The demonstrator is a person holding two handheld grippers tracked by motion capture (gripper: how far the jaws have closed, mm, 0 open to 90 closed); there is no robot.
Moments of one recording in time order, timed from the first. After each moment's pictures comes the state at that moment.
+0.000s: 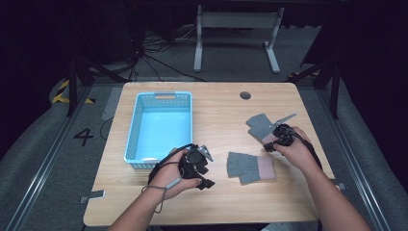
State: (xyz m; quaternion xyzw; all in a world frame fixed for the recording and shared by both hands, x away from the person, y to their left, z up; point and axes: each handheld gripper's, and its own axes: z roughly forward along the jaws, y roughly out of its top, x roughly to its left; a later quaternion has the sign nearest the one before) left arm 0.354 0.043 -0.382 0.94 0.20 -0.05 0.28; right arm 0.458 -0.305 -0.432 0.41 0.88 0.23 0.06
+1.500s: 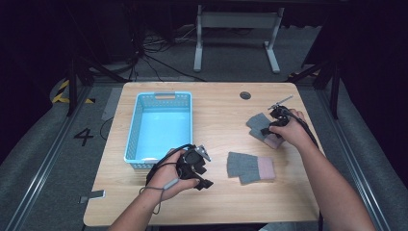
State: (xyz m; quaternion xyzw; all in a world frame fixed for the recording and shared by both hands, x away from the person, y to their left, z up) left arm 0.352 0.049 -0.381 0.94 0.20 -0.05 0.28; right arm 0.527 -0.308 -0.427 0.45 0.86 0.21 0.10
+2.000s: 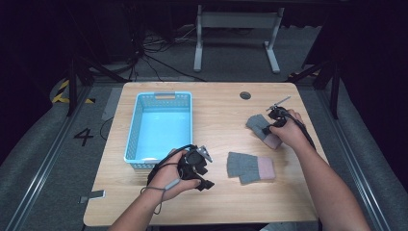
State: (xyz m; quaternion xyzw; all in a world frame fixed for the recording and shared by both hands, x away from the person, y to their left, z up) left arm 0.352 0.046 -0.381 0.94 0.20 -0.06 0.28; right arm 0.525 -0.303 -0.427 0.45 0.87 0.19 0.10
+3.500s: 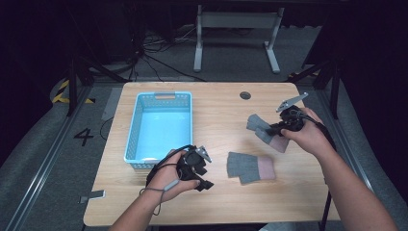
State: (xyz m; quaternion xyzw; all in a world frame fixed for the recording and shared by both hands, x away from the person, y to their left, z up) left arm 0.348 0.048 -0.380 0.94 0.20 -0.05 0.28; right arm 0.455 -0.296 -0.344 0.32 0.90 0.27 0.10
